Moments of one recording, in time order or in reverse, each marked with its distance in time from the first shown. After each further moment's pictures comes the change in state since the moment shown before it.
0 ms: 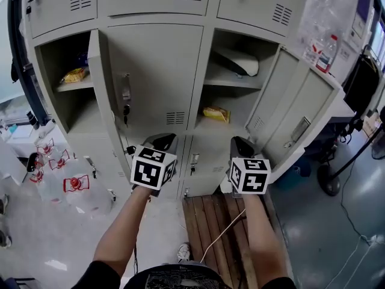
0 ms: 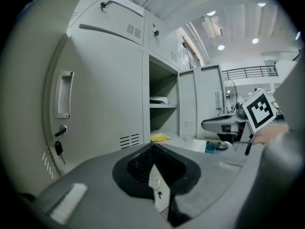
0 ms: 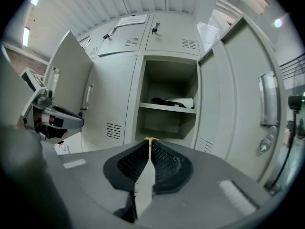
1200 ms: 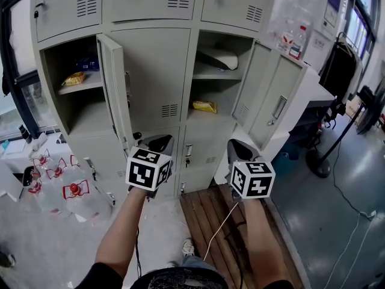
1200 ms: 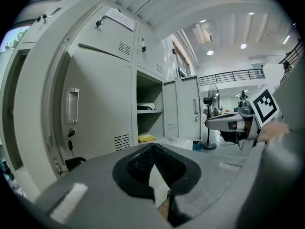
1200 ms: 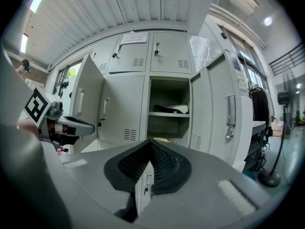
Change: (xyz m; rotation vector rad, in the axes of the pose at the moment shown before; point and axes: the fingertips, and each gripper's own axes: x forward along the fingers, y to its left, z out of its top) left arm -0.079 -0.036 -0.003 0.044 -0.044 -0.112; right arm -0.117 0.044 0.004 0.066 -0.045 -0.020
